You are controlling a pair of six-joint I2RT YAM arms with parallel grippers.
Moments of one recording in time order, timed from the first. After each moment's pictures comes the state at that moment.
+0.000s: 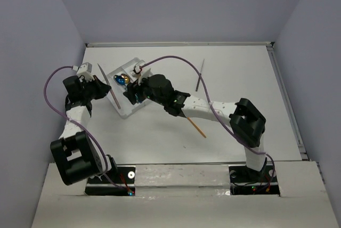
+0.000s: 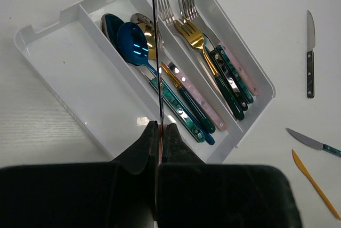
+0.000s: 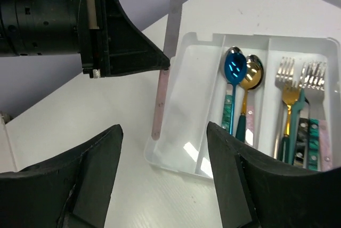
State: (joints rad) left arm 0.35 1.27 0.73 0.04 0.61 -0.20; right arm 1.04 1.98 1.54 0.31 0.07 0.20
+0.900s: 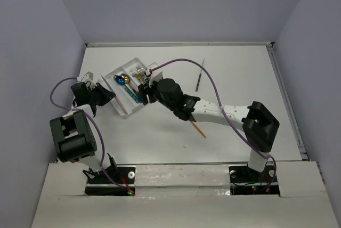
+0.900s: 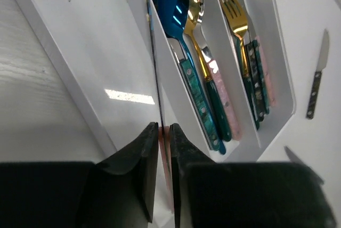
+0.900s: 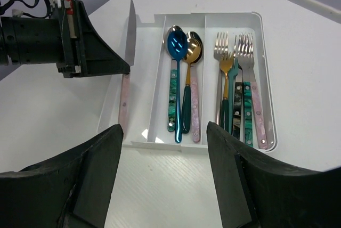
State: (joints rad) left arm 0.35 1.52 0.64 0.25 0.57 -0.42; right arm 1.03 1.81 1.34 0.29 0.27 0.13
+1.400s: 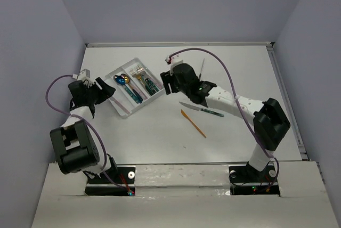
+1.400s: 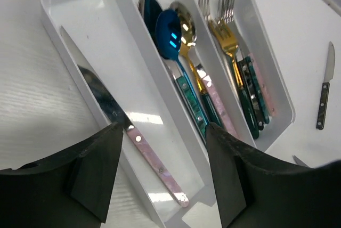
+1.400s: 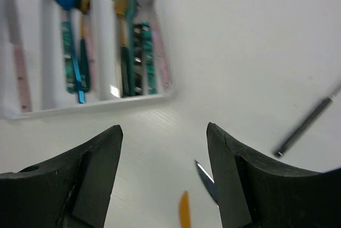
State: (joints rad) left arm 0.35 1.43 0.65 0.20 0.50 -0.38; right arm 0.85 1.75 1.35 -0.03 0.28 0.14
